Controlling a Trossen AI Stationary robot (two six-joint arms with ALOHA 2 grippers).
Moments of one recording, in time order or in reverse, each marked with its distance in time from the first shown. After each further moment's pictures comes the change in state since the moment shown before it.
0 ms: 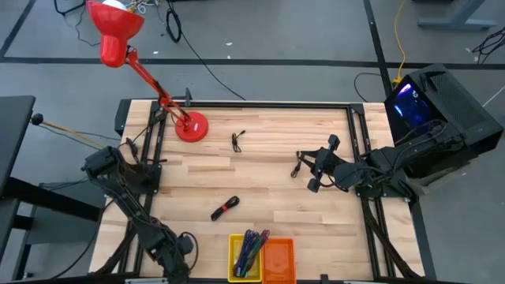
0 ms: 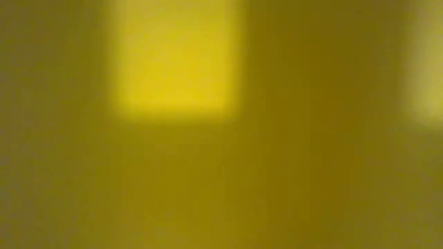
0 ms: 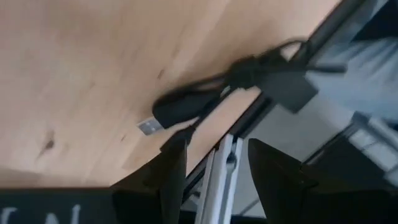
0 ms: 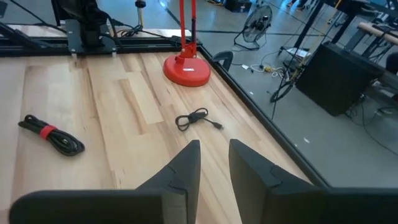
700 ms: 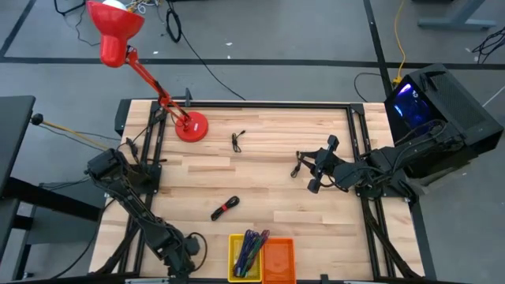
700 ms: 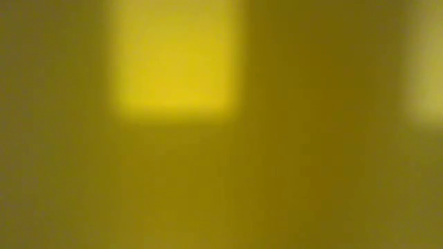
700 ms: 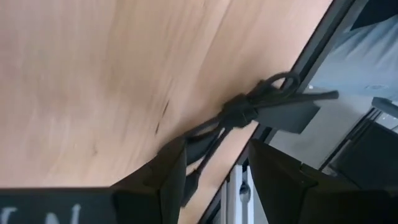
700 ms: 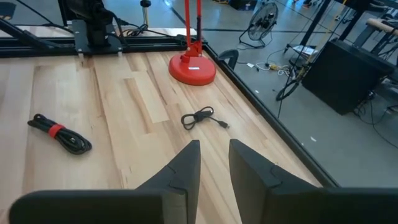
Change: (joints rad) left arm 0.037 0.038 0.000 0.025 -0.043 0.235; right arm 0.000 0.000 0.000 0.001 -0.024 0.011
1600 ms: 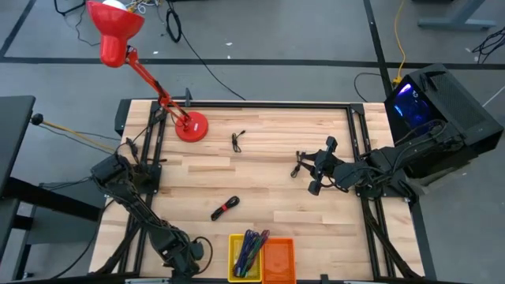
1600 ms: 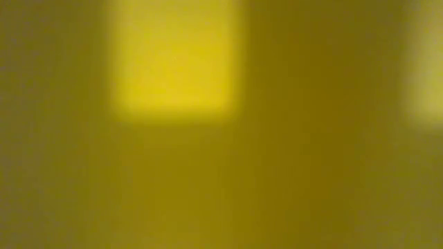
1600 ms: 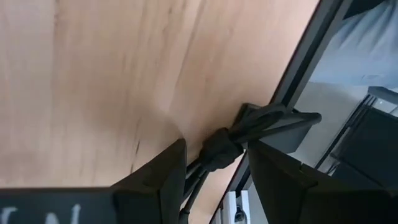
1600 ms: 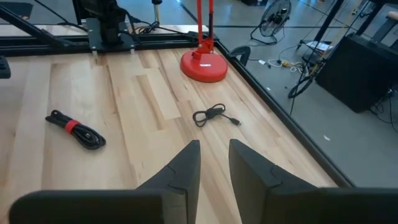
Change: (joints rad) left arm 0.016 0.080 0.001 0.120 0.012 0.089; right arm 0.000 0.000 0.000 0.000 -0.050 0.012
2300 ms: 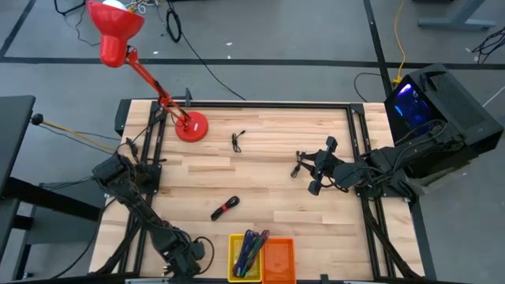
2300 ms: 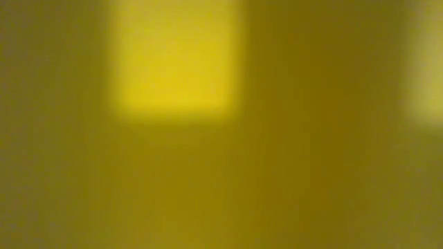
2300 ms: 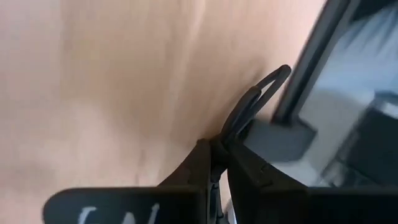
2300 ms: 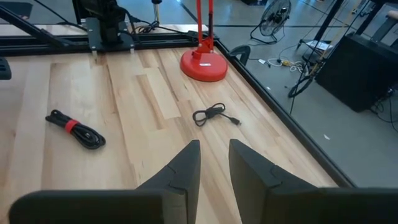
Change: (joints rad) left arm 0.038 0.019 0.011 -0.049 -0.074 0.046; right arm 0.000 0.000 0.000 -0.003 0.000 0.003
